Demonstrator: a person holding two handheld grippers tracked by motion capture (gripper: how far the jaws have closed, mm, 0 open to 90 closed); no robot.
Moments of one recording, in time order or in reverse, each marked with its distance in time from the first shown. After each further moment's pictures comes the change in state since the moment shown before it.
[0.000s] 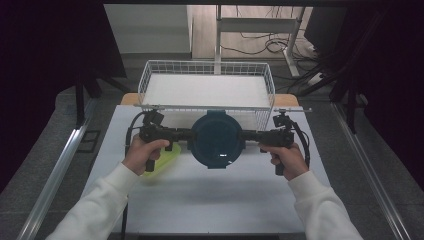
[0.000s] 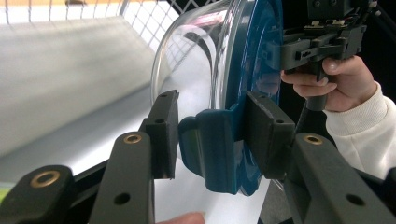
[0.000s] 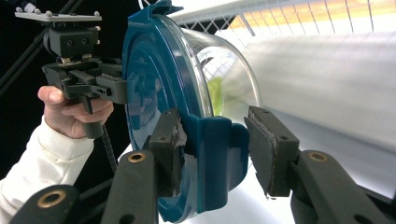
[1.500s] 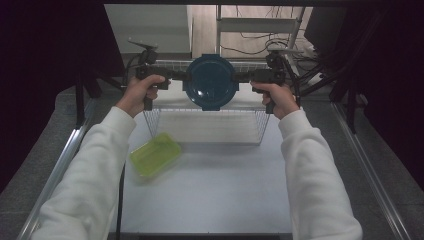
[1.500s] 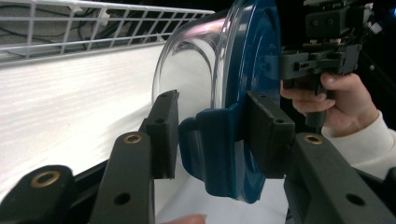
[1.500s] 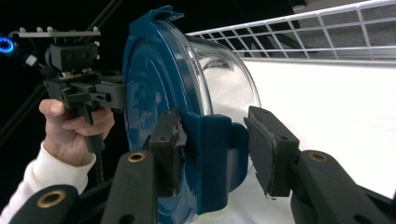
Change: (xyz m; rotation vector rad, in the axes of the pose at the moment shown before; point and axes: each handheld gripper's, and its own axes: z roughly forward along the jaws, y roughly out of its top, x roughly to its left) left arm 0.057 0.137 -0.019 -0.069 0.000 -0.038; right arm -0.014 0.149 0.030 -0.049 -0.007 0.030
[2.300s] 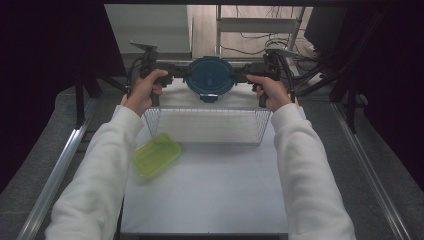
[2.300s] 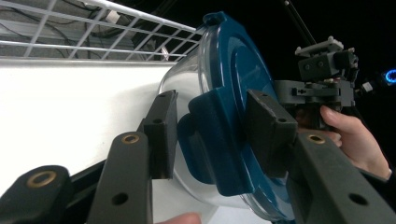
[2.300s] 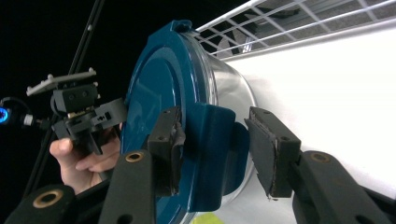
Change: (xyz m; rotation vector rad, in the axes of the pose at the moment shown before) left arm 0.036 0.004 0.018 -0.079 -0.004 -0.216; right arm -0.024 0.014 0.020 0.017 -0.062 0.334
